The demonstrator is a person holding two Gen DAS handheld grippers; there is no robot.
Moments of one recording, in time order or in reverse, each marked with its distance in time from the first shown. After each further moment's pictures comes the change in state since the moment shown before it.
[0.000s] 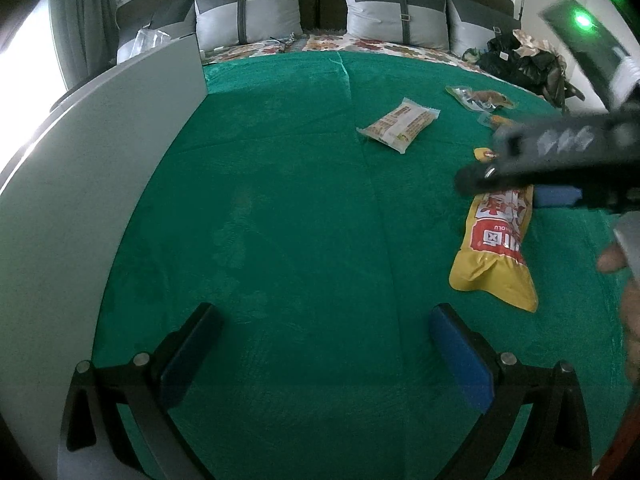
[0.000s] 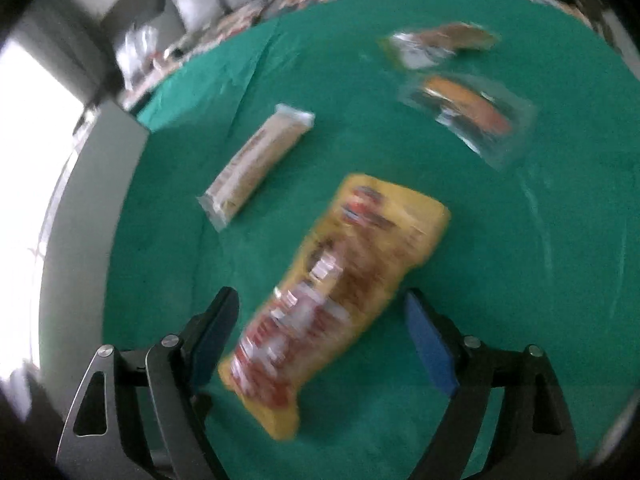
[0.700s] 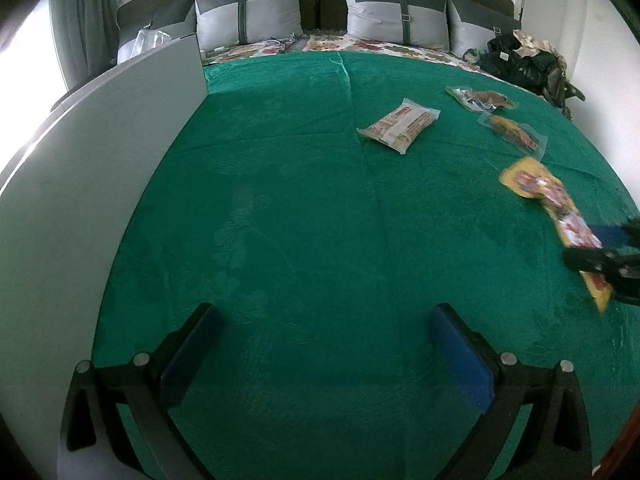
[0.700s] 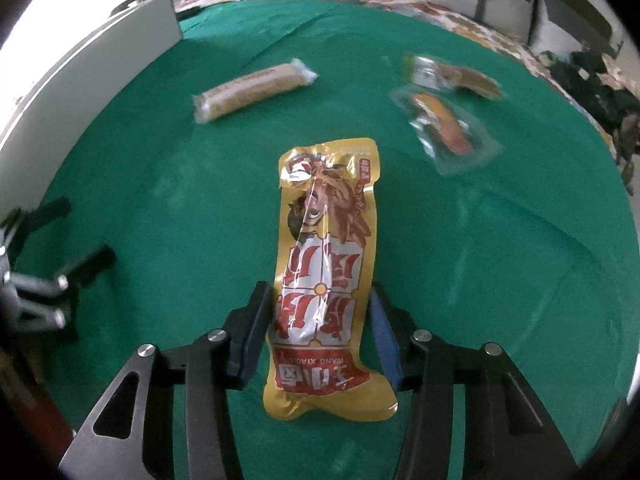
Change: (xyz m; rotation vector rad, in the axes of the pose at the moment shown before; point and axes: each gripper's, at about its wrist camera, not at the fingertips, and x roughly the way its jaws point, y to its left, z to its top) left arm 0.001 0.000 0.000 0.000 -0.001 0.000; right arm -0.031 -0.054 -0.055 -0.335 -0.025 -0.083
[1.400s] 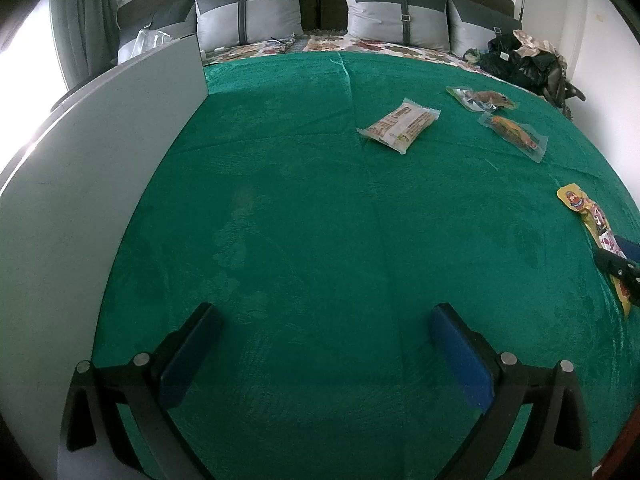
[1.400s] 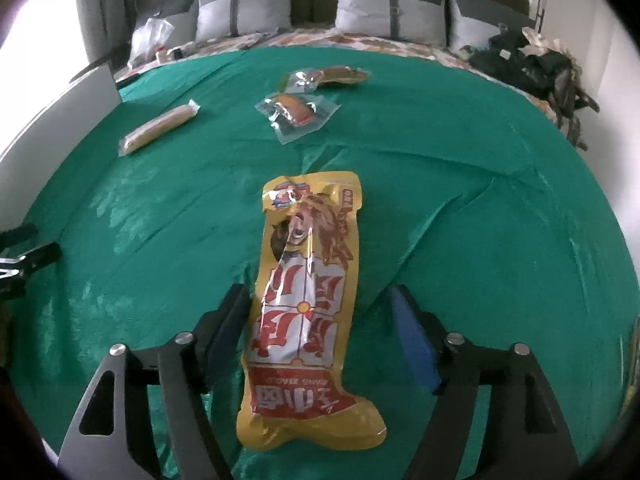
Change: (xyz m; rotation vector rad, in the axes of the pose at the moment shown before) left arm 0.001 -0.001 -0.001 0.000 -0.001 0.000; right arm -0.016 -0.062 -0.055 0.171 -0.204 -0.098
